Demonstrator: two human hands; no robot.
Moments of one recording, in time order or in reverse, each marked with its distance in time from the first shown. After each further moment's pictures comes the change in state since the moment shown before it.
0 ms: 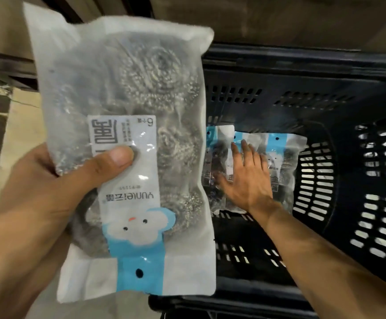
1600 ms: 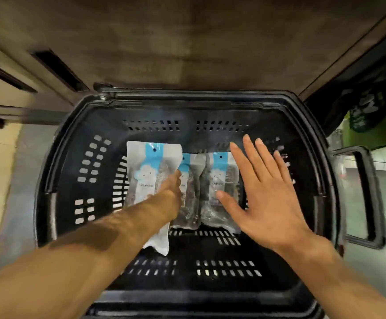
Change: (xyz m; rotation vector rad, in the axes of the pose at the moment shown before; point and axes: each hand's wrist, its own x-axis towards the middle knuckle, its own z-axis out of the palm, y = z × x) left_hand 0.080 -0.085 0.272 2.562 -1.378 0.683; right_hand -0.105 0.117 -0.120 -0.001 0.374 -0.143
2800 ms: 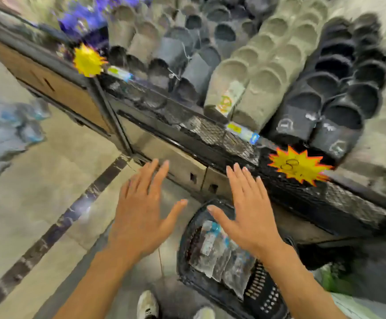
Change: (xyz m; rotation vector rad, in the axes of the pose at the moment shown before) left_hand -0.622 0.081 0.127 -1.409 1.374 -1.421; right_hand 0.011 -0.310 -0.400 0.057 0.073 -0.500
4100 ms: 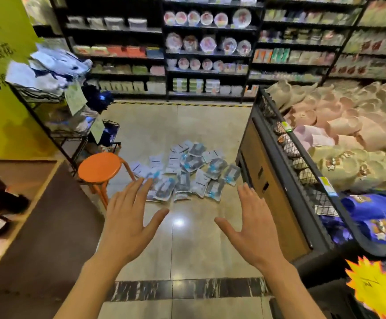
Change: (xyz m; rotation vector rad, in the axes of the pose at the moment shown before) left_hand -0.015 -0.530 -0.409 0.270 0.484 -0.893; right_hand 0.438 -0.670 0.064 0.195 -0.186 -0.848
